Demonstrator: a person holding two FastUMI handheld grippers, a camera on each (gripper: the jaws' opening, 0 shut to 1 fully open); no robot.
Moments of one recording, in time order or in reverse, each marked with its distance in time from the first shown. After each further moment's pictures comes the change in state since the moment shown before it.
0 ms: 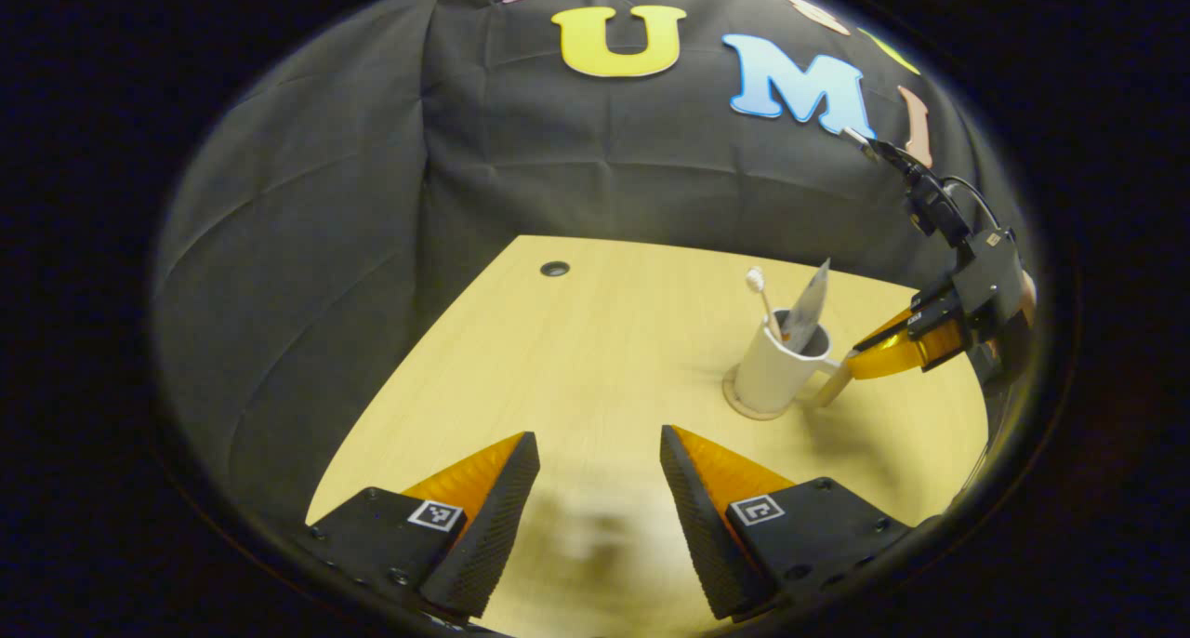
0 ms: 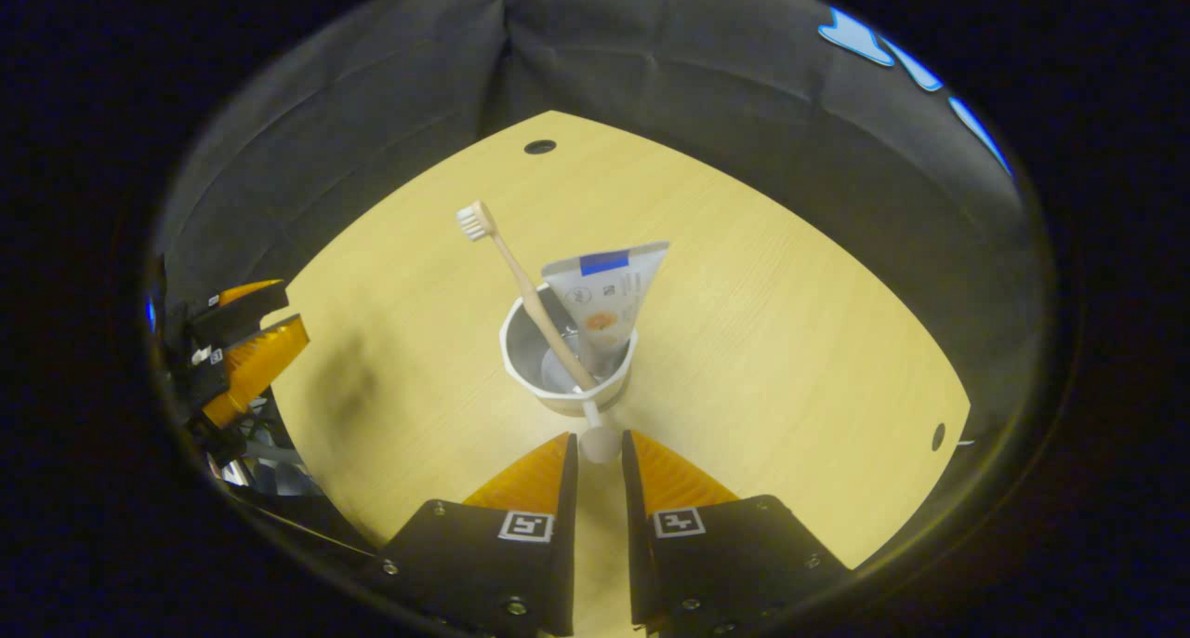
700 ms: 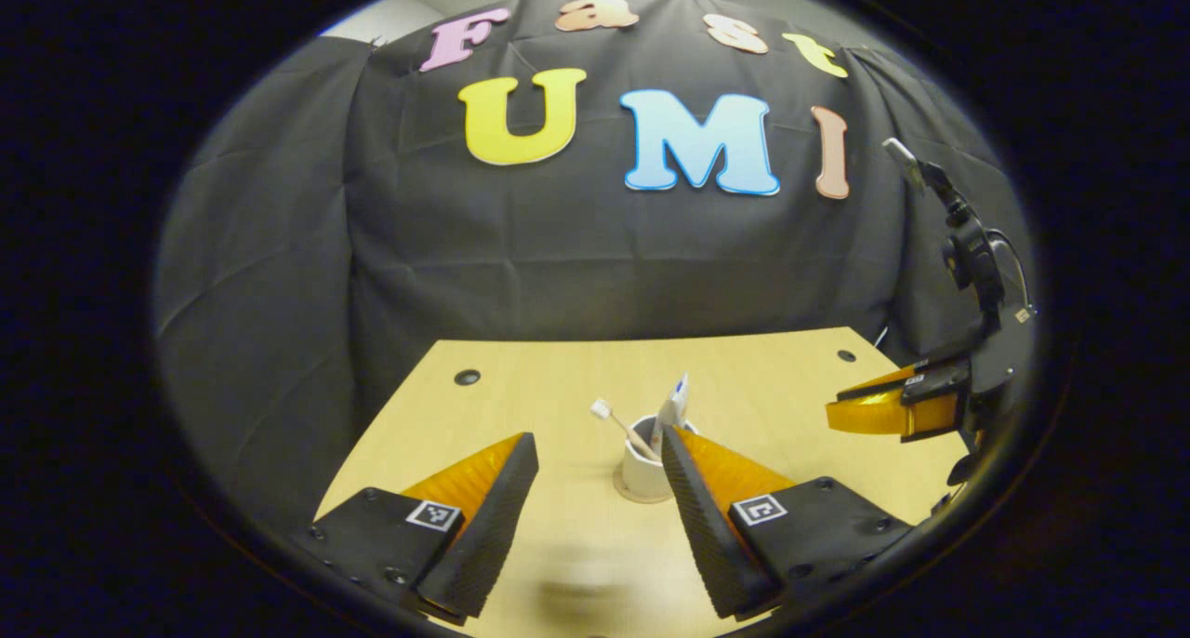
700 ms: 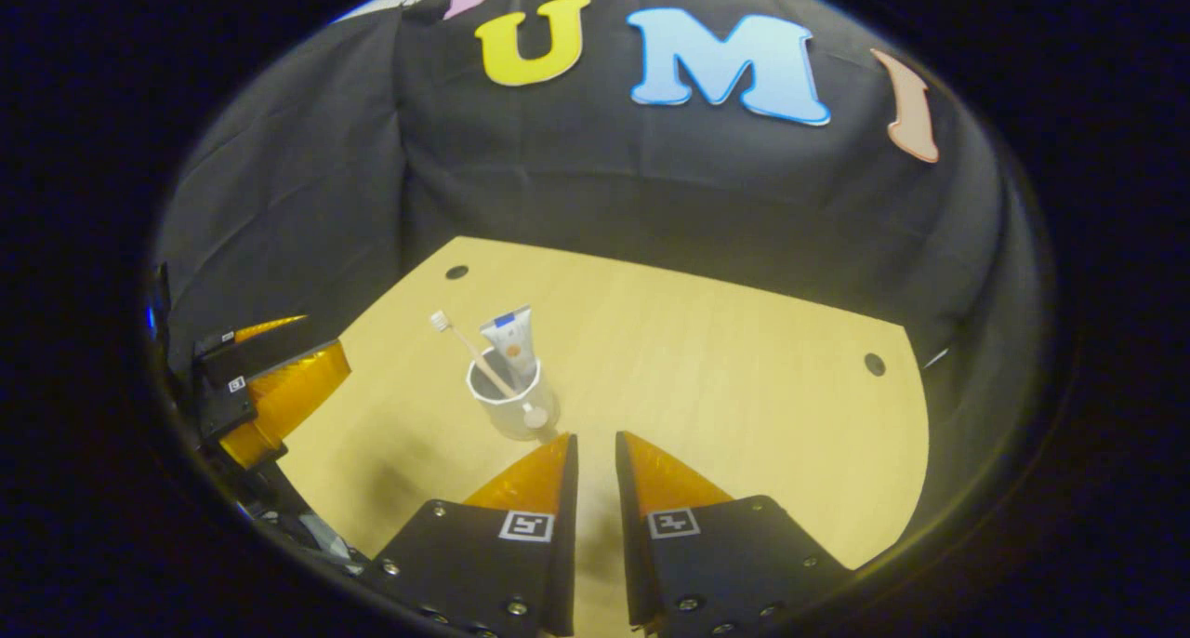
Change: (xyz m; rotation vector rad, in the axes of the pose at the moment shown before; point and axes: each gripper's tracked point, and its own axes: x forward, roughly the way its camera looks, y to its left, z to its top) left arm -0.038 -0.109 0.093 0.136 -0.245 -0.174; right arm -0.120 -0.034 -0.026 0.321 -0.412 -0.242
